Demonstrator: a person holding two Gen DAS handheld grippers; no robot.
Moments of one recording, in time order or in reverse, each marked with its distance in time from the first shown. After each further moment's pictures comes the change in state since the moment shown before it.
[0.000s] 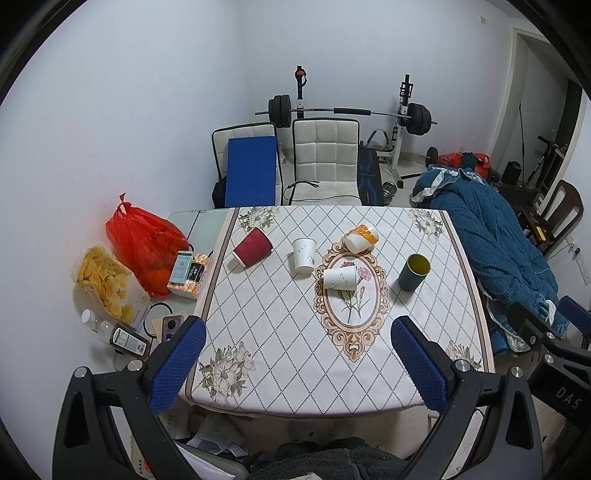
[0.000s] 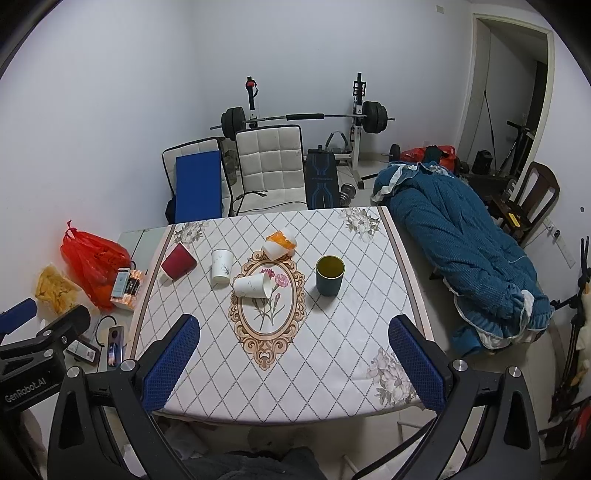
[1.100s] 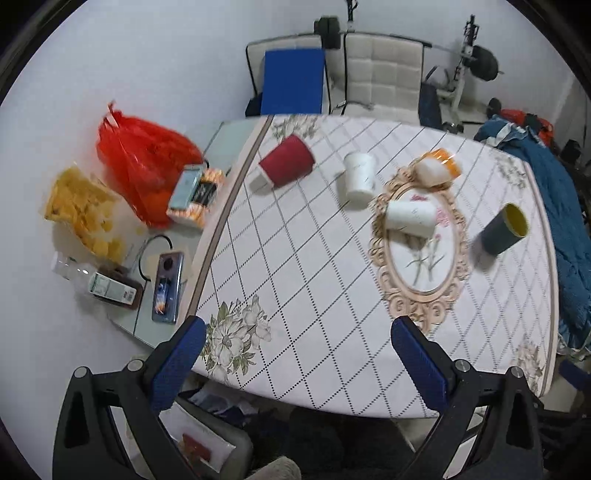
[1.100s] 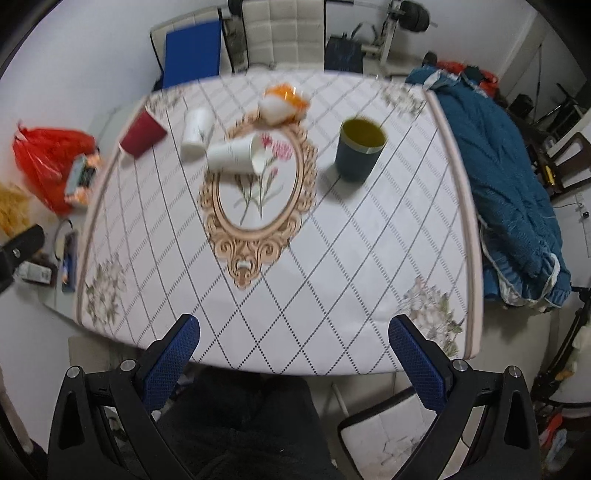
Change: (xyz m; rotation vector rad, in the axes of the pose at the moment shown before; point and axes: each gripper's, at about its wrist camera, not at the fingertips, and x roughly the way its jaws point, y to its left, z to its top) left arm 0.203 0.026 -0.043 -0.095 0.294 0.175; right arm 0.249 -0.005 -0.086 -0.108 0.484 0.018
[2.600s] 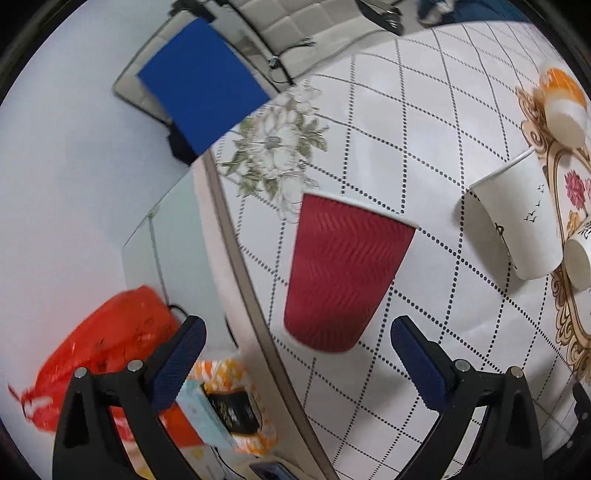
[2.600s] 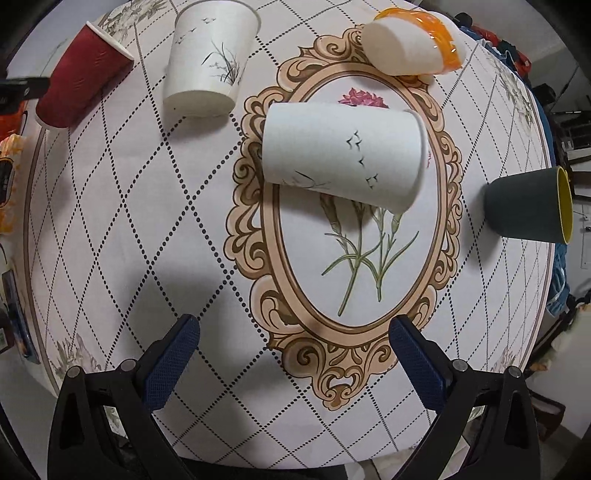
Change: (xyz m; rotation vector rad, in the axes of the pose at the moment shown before) left arm 0.281 0.028 0.240 0.669 0.138 0.125; right arm 0.212 0.159 0.154 -0.043 0.313 -0.119
